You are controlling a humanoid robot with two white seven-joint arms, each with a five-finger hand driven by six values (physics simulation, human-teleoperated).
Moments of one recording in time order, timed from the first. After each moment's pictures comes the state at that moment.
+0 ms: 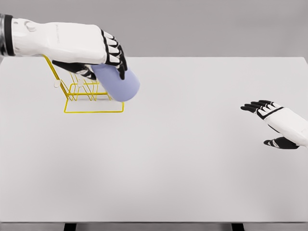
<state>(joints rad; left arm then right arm) -1.36 0.96 -1.15 -1.68 -0.01 -0.61 -0.54 0.09 -0.51 -0.29 -1.75 0.51 -0.61 0.61</state>
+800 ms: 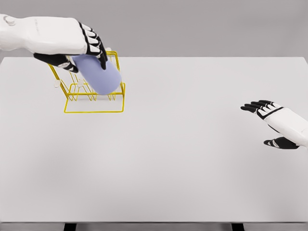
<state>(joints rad) -1.33 1.00 -1.13 -1.62 -0.02 -0.61 -0.55 0.09 -0.51 -0.29 -1.75 0.51 -0.61 0.61</state>
